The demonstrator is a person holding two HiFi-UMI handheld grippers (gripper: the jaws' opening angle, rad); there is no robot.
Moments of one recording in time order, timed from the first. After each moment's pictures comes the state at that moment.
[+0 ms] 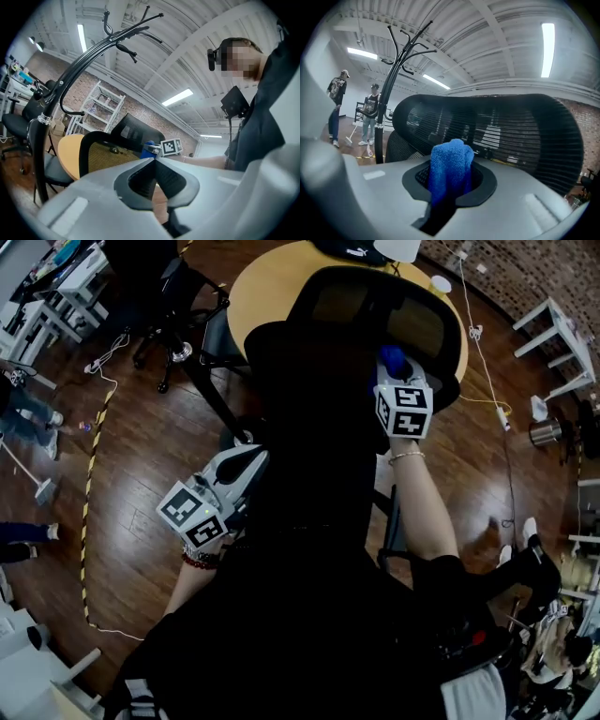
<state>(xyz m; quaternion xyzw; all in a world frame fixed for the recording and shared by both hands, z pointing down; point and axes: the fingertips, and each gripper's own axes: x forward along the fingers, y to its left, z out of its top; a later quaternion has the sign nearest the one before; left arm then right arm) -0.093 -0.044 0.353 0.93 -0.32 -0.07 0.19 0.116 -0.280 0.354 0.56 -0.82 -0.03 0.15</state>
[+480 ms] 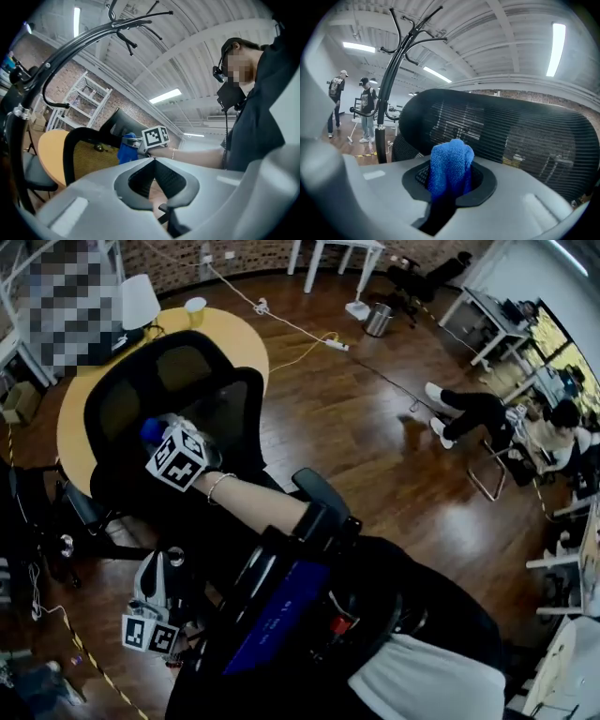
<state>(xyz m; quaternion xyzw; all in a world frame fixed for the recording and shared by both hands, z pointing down) -0.128 -0.083 0.380 0.95 -0.24 -0.06 0.20 -0.014 -0.316 0.380 0.54 -0.82 0.01 0.18</state>
